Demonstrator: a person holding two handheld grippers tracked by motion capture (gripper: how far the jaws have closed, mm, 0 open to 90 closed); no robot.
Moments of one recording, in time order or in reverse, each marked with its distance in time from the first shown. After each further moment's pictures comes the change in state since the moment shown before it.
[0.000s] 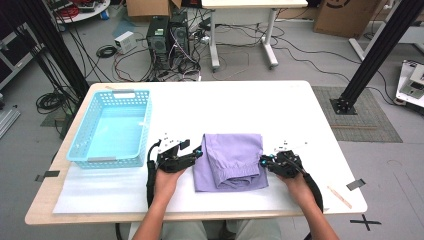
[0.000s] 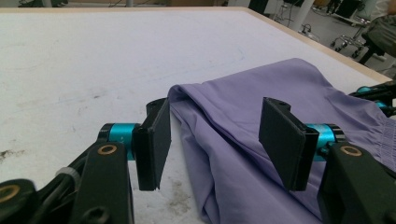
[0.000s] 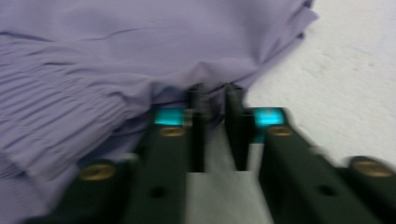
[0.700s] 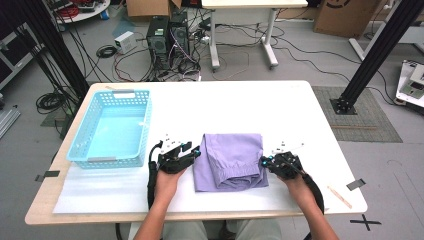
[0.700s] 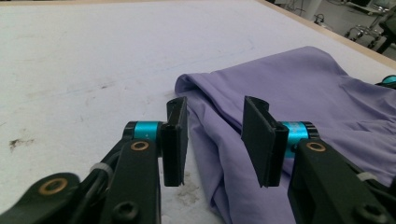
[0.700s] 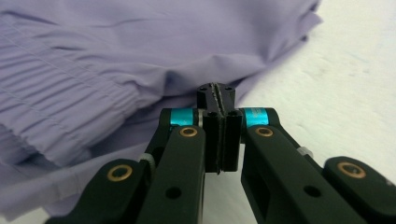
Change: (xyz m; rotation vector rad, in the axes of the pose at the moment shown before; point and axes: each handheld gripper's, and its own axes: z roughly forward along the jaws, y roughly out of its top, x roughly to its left) left arm -0.001 -0.003 0.002 0.030 0.042 0.004; right arm 0.007 0.002 -0.005 0.029 -0.059 -0.054
